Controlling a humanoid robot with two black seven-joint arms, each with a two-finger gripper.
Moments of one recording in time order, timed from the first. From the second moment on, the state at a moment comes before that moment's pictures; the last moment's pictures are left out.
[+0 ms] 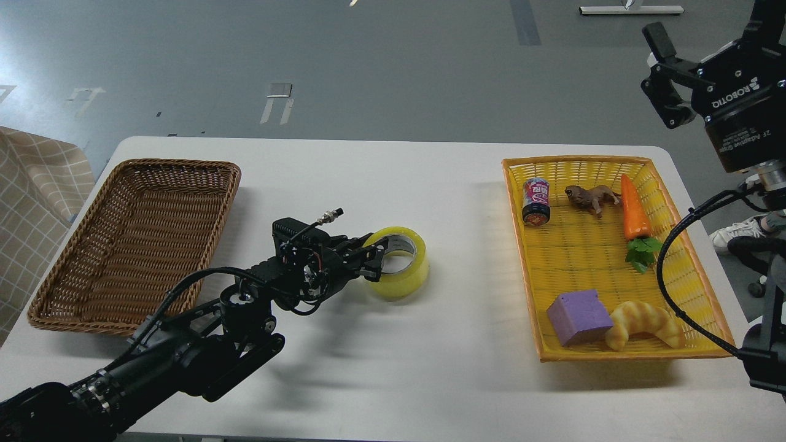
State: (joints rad) left arm -0.47 0.17 -0.71 -1.05 2.18 -0.07 -0.05; right arm 0.33 -0.10 1.74 1.64 -0.87 0.49 -0.11
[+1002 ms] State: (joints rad) left arm -0.63 0.77 -0.73 -1.16 2.06 0.03 -0.06; right arm 0.32 -0.08 1.74 1.63 -0.87 0.49 -0.11
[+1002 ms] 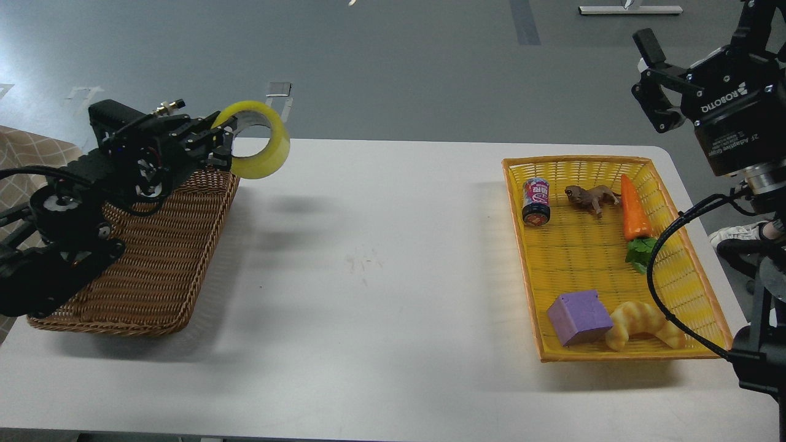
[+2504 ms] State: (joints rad) left arm -0.25 0.86 -0.72 -0.92 1.92 0.37 -0.18; right arm 0.23 -0.05 1.74 1.63 -0.87 0.49 -0.10
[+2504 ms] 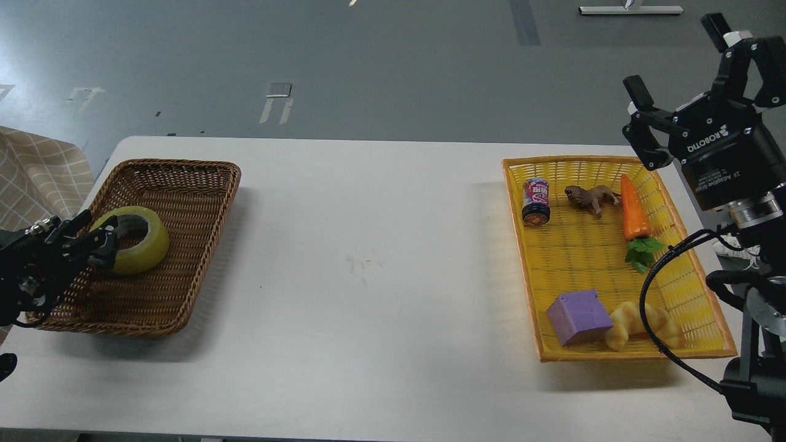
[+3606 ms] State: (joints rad) left arm -0.59 0.20 -1.11 -1.58 0.77 0.16 -0.10; right arm 0.37 -0.06 1.70 1.56 -0.88 0.49 -0.12
